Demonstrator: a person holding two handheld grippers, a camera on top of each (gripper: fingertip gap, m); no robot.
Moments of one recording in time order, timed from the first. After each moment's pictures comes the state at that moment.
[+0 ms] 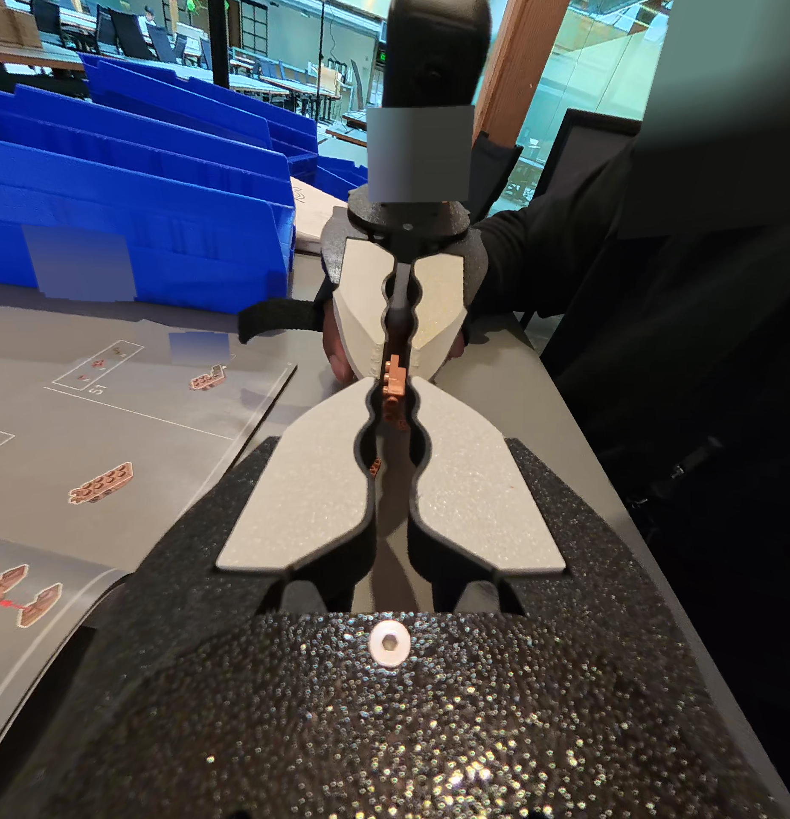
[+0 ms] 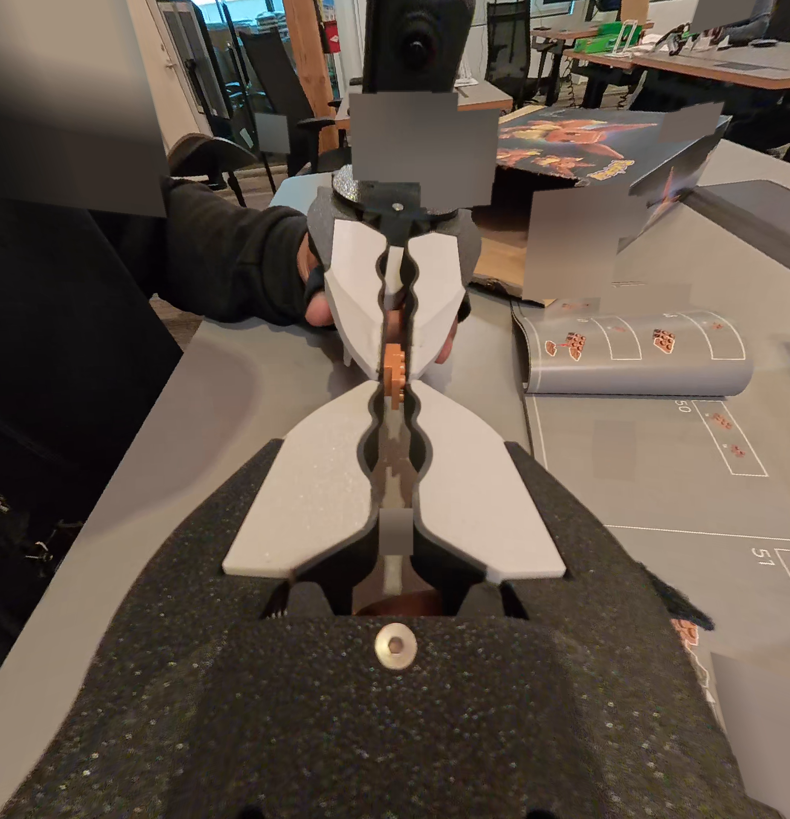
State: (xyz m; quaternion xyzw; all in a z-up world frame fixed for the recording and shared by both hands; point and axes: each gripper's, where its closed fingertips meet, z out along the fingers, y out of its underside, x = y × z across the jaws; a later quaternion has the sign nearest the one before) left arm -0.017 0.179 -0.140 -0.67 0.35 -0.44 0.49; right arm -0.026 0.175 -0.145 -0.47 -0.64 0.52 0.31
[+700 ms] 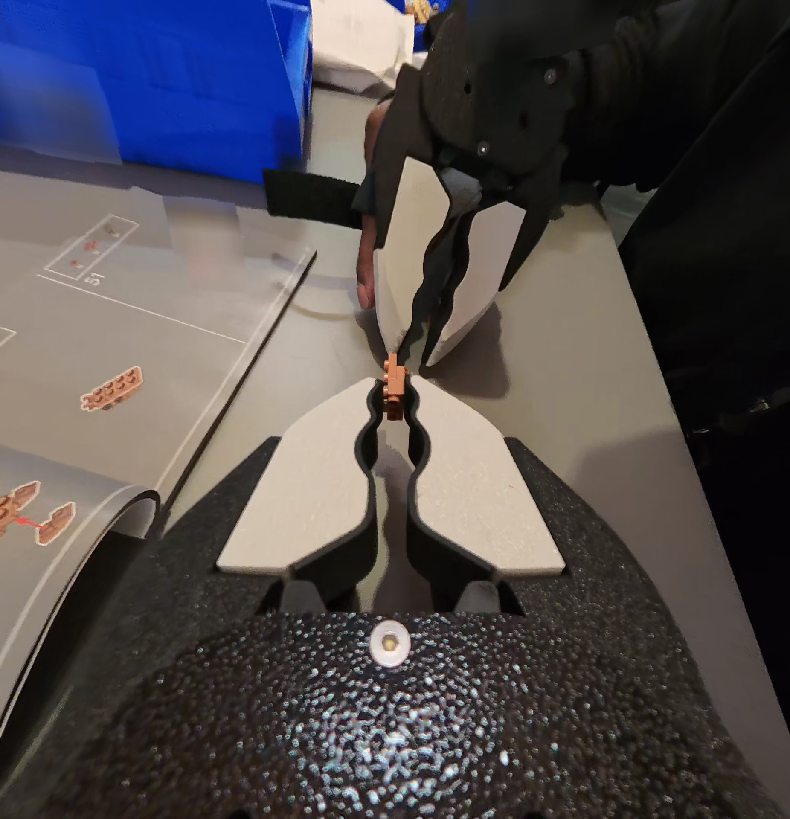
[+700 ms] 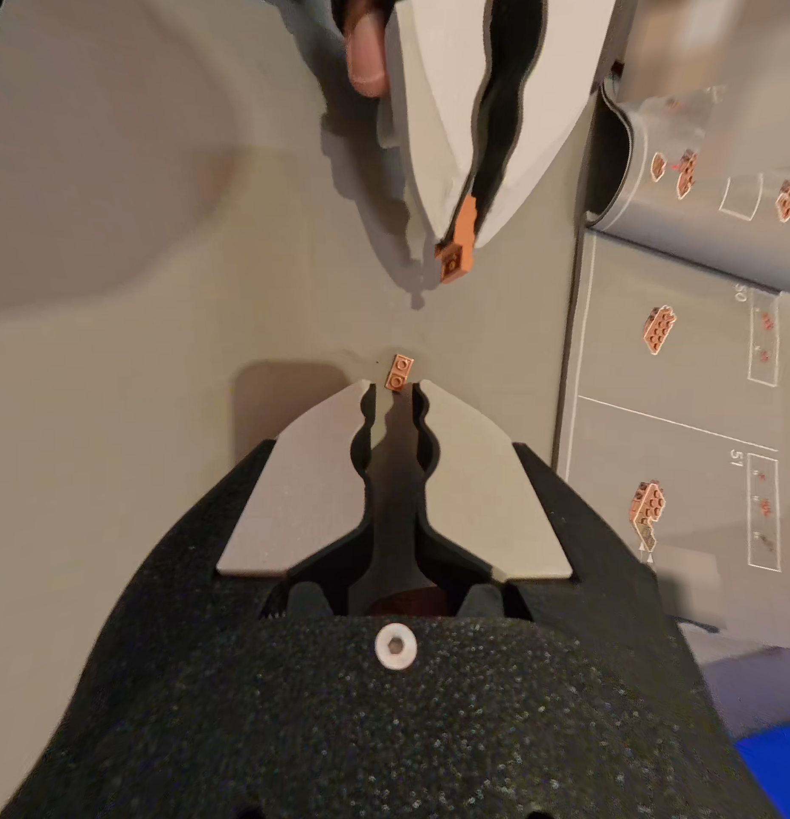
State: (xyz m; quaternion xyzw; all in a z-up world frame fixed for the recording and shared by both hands) left arm -0.024 0.178 -0.186 -0.76 0.39 -0.34 0.40; right arm 0.012 0.183 -0.223 -0.45 -0.81 0.28 0.26
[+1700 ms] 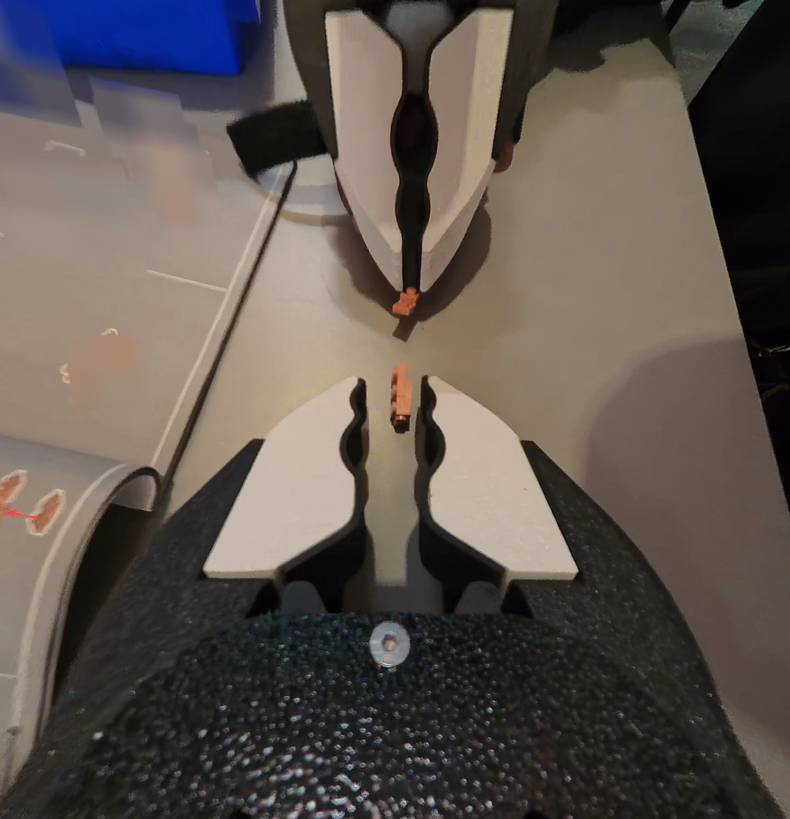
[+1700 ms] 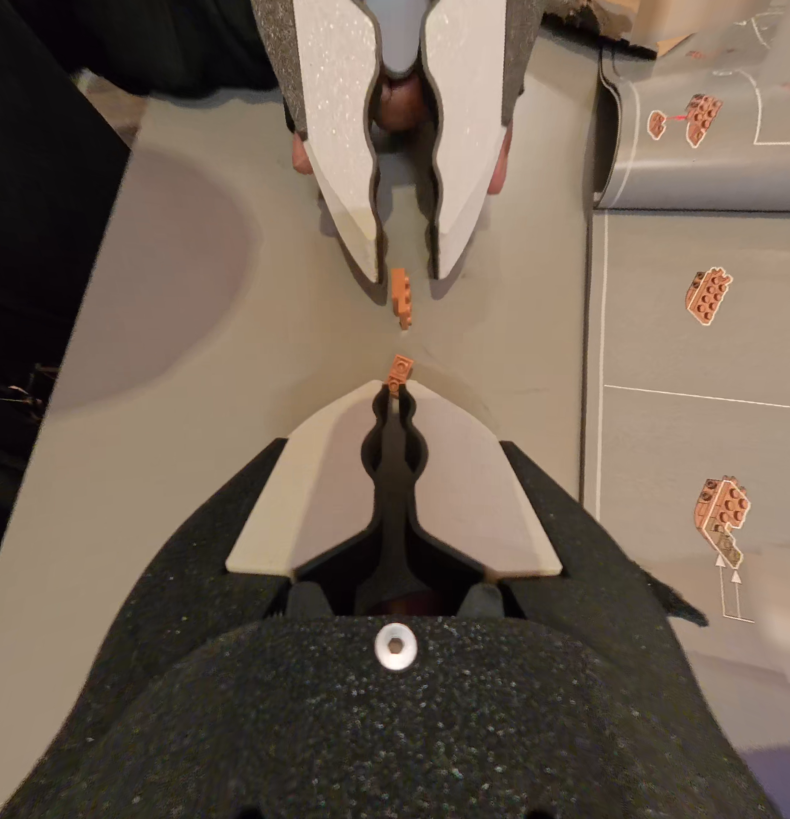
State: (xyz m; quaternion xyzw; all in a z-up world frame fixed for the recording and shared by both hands) left arm -0.032 0.168 -0.212 -0.78 0.45 -0.26 0.34; right arm 0.009 0.182 -0.216 -0.51 -0.75 0.39 0.18
